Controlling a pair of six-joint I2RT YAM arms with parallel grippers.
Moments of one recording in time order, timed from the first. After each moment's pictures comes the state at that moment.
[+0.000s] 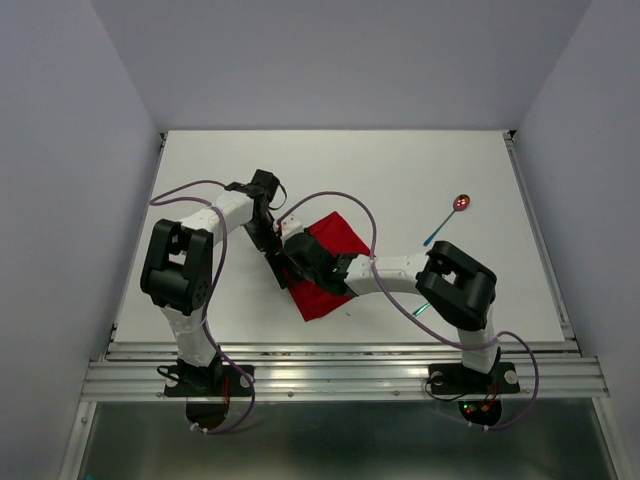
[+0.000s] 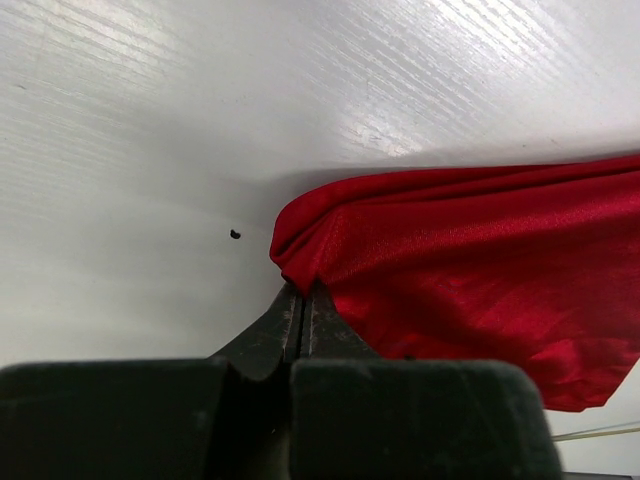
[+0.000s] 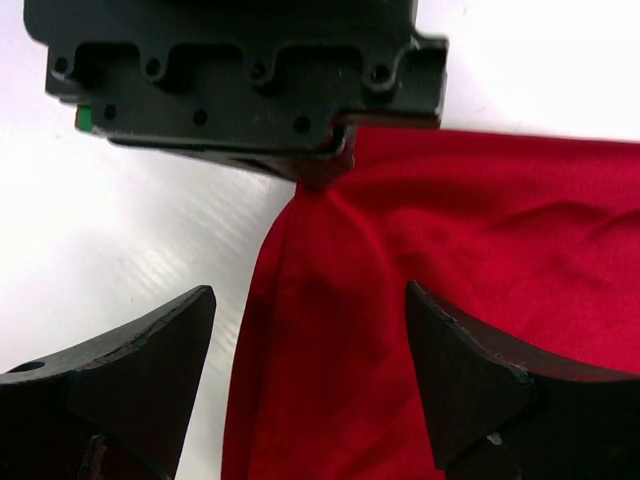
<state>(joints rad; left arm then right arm) -0.35 1.81 1.25 -0.80 -0.01 -0.88 1.06 1.95 1.21 0.14 0.28 0.28</state>
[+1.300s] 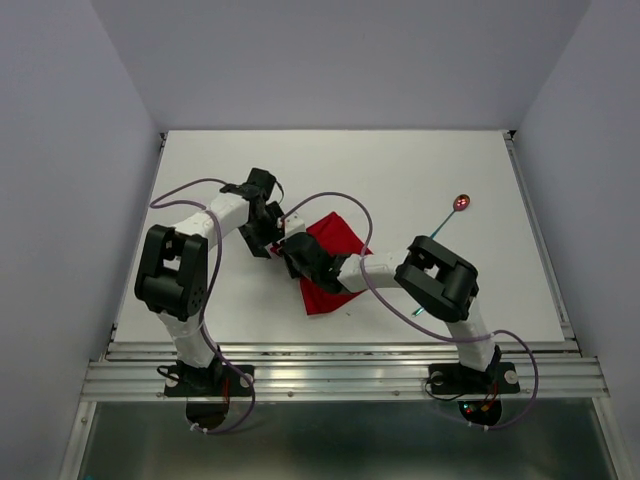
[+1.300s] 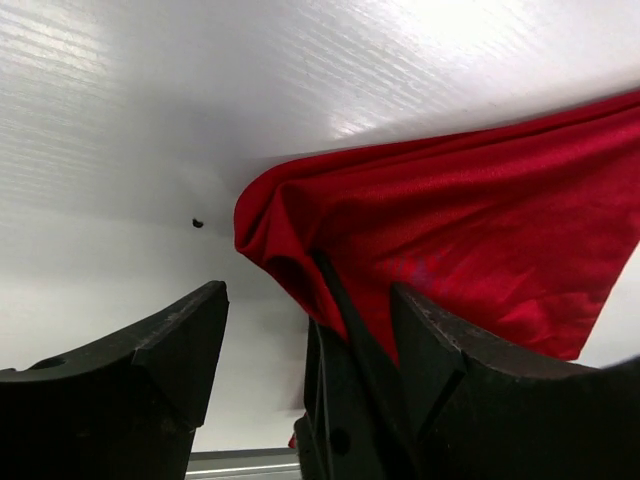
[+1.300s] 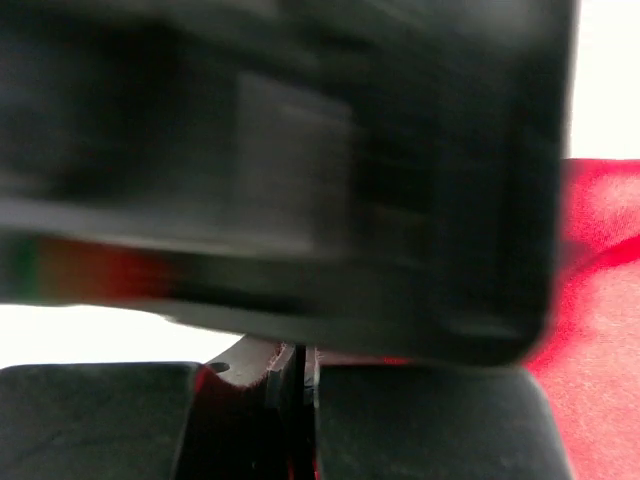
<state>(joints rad) -0.34 1.77 1.22 -0.75 0.07 -0.84 1.04 2.10 1.25 0.28 0.37 0.28</state>
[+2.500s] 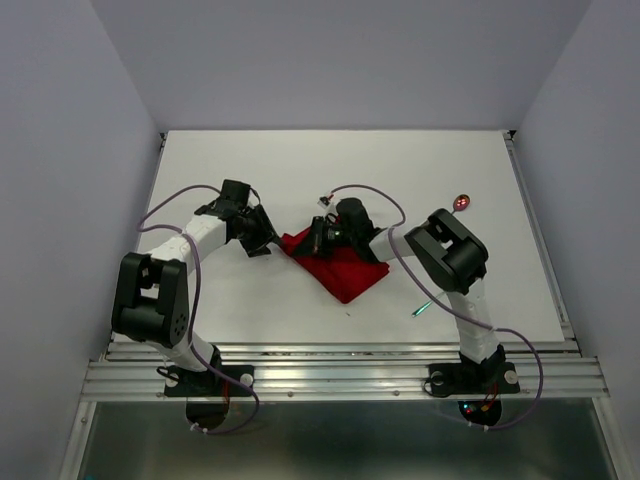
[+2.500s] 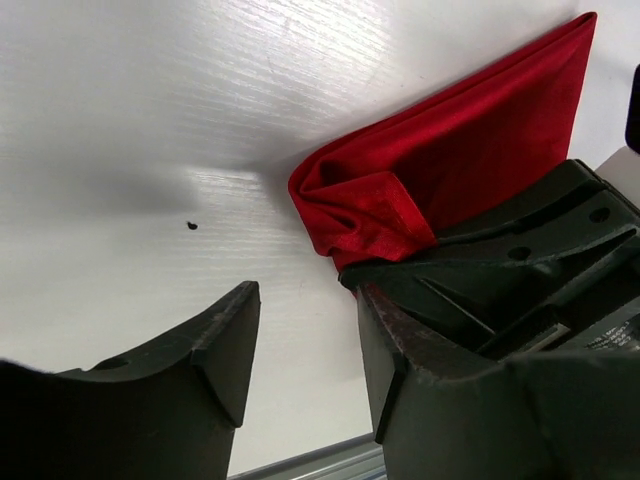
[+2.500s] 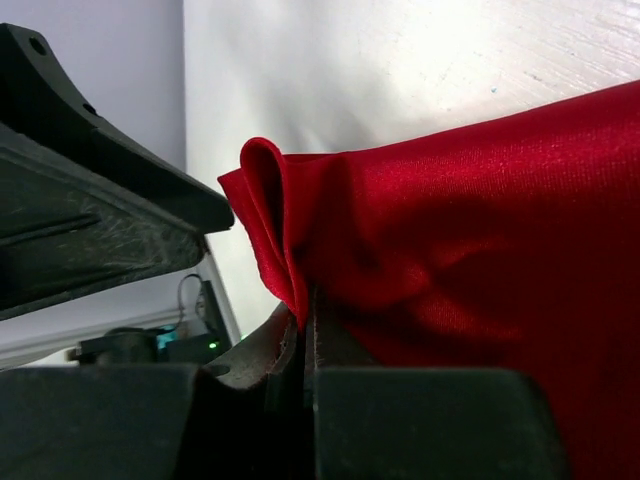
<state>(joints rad) -0.24 1.56 0.97 -0.48 0.25 -0.74 0.68 2.17 1.16 0.56 -0.64 0.97</state>
